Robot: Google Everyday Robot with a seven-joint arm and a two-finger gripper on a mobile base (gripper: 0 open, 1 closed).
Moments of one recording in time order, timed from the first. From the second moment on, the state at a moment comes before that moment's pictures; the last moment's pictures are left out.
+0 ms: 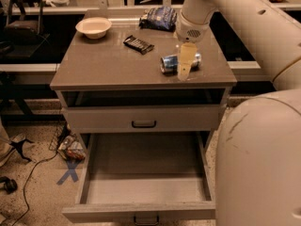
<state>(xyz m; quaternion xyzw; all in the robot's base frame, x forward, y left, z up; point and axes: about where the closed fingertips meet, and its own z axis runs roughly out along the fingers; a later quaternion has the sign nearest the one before) 0.694 -0.105 0.863 -0.70 0.70 0.00 0.14</state>
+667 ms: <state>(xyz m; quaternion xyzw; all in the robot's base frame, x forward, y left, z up) 0.695 -0.108 0.841 -0.69 0.71 0.03 0.13</state>
